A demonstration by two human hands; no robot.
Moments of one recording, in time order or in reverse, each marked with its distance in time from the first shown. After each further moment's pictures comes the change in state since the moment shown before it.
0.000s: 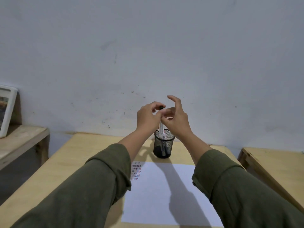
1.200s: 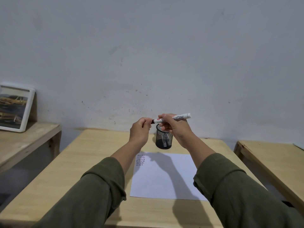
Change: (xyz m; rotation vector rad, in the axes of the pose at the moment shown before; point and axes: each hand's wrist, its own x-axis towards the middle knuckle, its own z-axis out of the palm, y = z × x) left_hand -0.072 -0.034 -0.029 -0.174 -0.009 -0.230; right_hand -0.066 -0.034 -0.009 0.573 -0.141 0.393
